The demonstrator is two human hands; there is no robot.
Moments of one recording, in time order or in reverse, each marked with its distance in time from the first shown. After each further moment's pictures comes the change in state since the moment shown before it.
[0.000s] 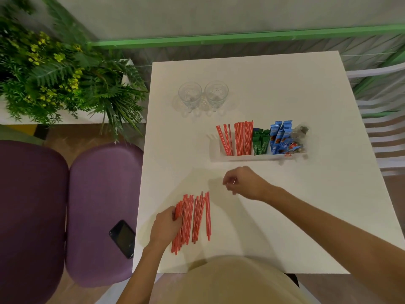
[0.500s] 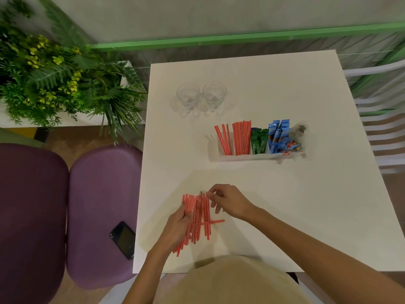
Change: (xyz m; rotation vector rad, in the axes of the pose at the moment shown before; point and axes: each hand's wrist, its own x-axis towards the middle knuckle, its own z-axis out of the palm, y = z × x) left_hand -0.020 0.032 0.002 -0.372 -0.188 0.045; right_hand -0.013 -0.019 0.060 0.354 0.011 0.111
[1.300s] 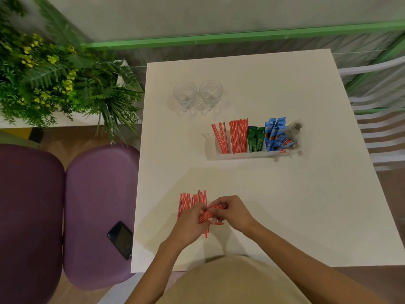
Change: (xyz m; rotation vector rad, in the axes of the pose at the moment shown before) left_hand 0.001 0.016 0.023 0.311 -0.115 0.194; right_hand -0.022 0.034 0.027 0.525 0.058 0.041
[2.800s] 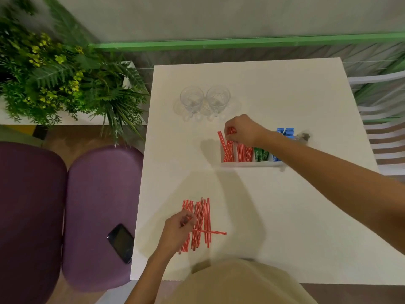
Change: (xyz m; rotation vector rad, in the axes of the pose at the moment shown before) left_hand 0.005 -0.039 -0.013 -0.240 0.232 -0.150; right_hand 0.123 -0.196 -0.094 -1.077 0.012 -0.318
